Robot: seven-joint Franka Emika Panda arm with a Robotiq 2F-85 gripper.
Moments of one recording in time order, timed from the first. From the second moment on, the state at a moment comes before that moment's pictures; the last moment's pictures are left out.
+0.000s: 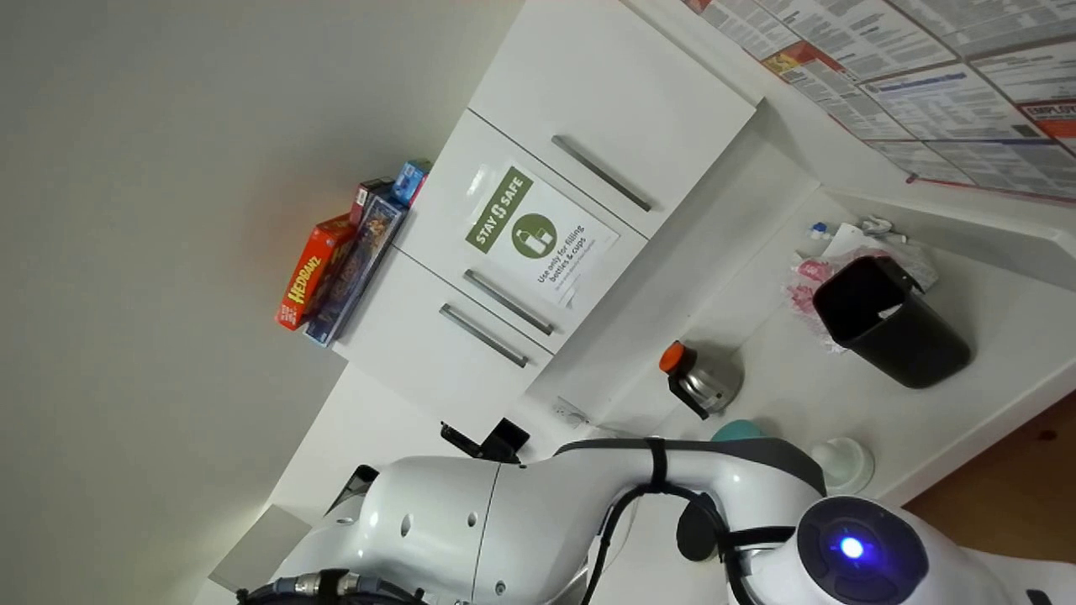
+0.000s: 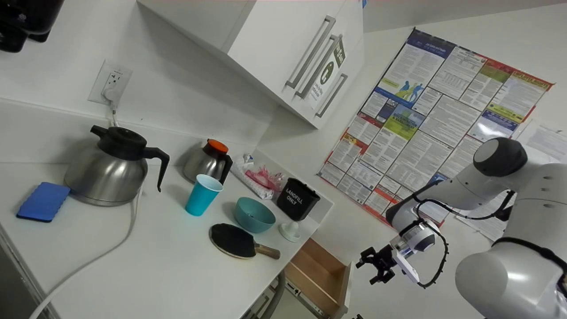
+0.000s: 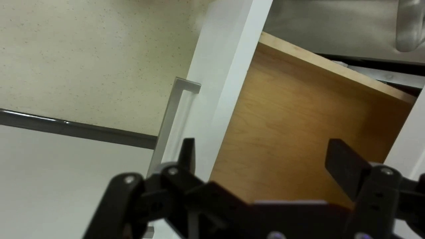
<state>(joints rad) -0.74 0.39 -0.16 -2.30 0.66 2.55 -0.72</state>
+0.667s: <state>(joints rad) -0.91 0.45 -0.17 -2.27 1.07 2.45 -1.08</state>
